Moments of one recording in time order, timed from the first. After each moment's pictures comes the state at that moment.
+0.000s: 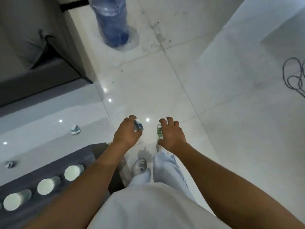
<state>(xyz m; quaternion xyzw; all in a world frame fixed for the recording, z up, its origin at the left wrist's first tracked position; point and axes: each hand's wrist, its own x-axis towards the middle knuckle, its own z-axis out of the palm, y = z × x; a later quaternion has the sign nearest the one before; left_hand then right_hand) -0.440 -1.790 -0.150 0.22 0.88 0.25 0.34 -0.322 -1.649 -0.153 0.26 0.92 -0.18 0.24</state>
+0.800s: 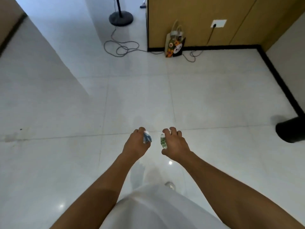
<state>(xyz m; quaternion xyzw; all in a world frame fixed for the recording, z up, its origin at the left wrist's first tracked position) 0.102 -1.572 -0.055 0.71 0.59 0.05 0.37 0.266 -1.617 -0.078 0.74 0.63 -0.25 0.01</state>
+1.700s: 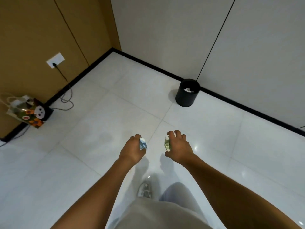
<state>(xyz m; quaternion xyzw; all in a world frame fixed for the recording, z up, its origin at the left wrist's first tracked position) 0.726 -1.464 -0.054 0.90 0.21 -0.16 0.34 0.796 -1.649 -0.065 0.95 0.19 -0.23 -0.12</state>
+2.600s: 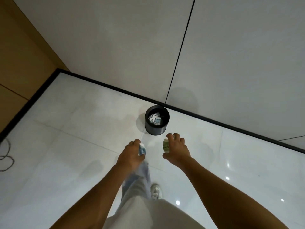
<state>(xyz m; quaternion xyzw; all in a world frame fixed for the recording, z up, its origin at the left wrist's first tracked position) 1.260 -1.570 -0.093 0.92 0.11 -0.25 0.30 1.299 -1.761 -0.104 0.95 0.04 -0.26 -0.16</state>
